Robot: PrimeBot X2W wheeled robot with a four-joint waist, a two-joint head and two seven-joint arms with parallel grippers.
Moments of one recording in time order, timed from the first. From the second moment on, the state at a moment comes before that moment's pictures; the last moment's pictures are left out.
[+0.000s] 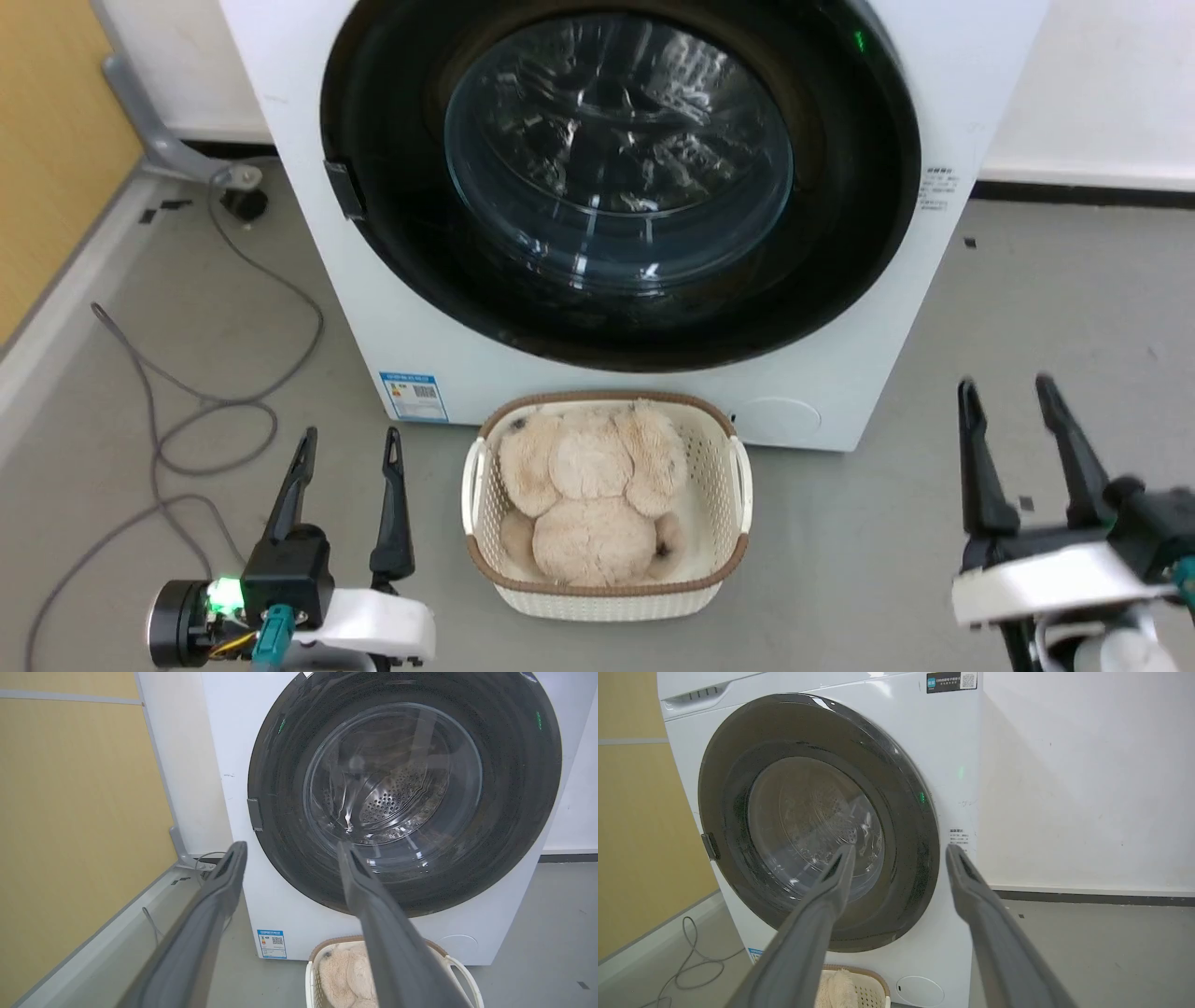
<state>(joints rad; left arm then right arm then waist) -0.04 0.07 -0.06 0.07 -0.02 0.10 -0.26 -0.11 -0.06 -0.07 0.09 0.14 0.13 -0.26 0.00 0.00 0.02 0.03</state>
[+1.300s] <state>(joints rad) -0.02 0.07 -0.06 0.07 -0.01 0.08 -0.21 -0.01 -0.06 -0.04 0.07 0.14 0.13 -0.21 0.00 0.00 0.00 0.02</state>
